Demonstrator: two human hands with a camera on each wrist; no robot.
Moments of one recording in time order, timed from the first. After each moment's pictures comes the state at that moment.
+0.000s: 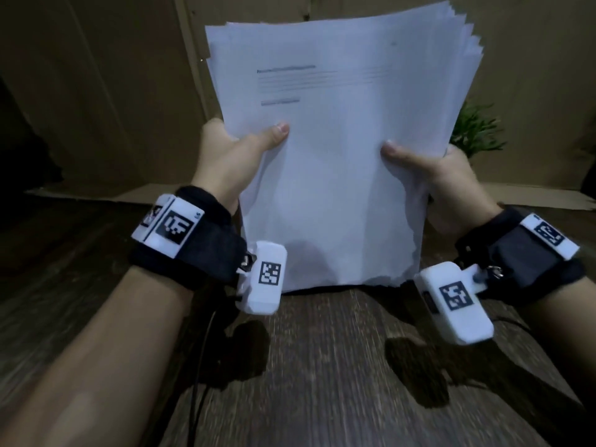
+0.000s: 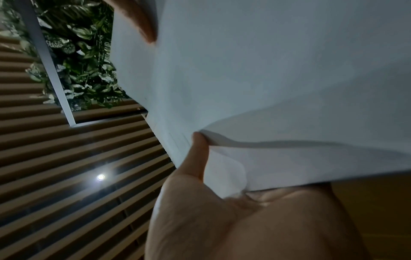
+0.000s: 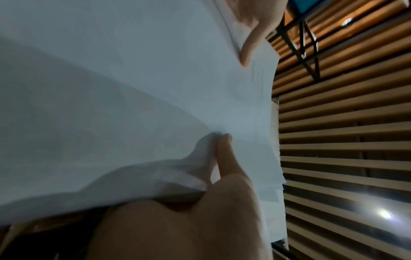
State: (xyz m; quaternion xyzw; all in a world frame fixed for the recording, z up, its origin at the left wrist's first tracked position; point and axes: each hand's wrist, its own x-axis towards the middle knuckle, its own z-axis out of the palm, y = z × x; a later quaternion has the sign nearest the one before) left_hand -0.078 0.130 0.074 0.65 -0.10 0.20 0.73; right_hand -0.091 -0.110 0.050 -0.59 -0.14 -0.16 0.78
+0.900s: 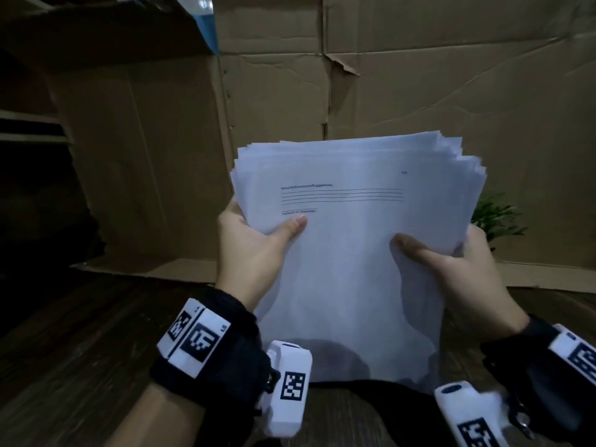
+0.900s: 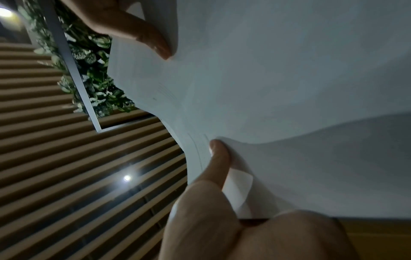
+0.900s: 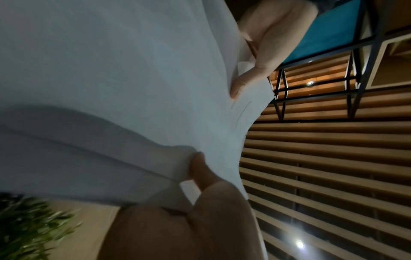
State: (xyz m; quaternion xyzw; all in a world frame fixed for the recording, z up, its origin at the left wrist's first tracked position) left_hand -0.096 0.120 0.087 0.64 -0.15 0.34 0.67; right_hand -0.094 -0.106 0.063 -0.63 -0.20 -0.26 0.70
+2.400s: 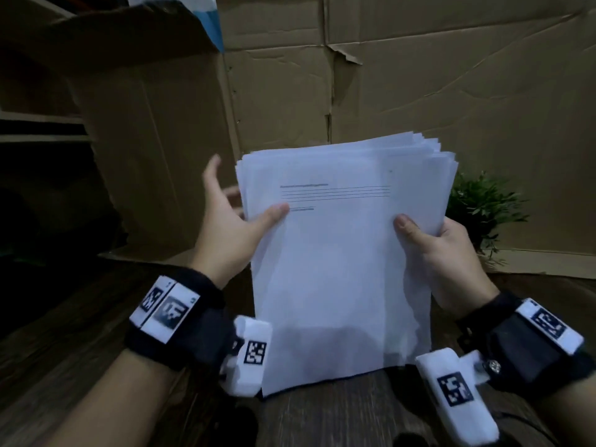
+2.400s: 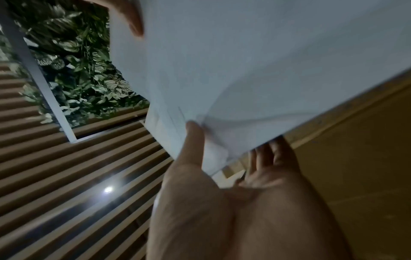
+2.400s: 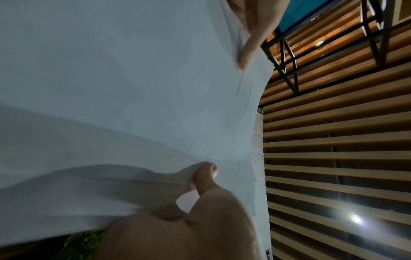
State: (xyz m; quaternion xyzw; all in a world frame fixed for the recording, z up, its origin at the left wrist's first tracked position) left_hand -0.114 0.144 0.103 0.75 -0.09 0.32 0.58; right_hand -0.083 -0.107 0.057 -0.56 -0.17 -0.18 0.79
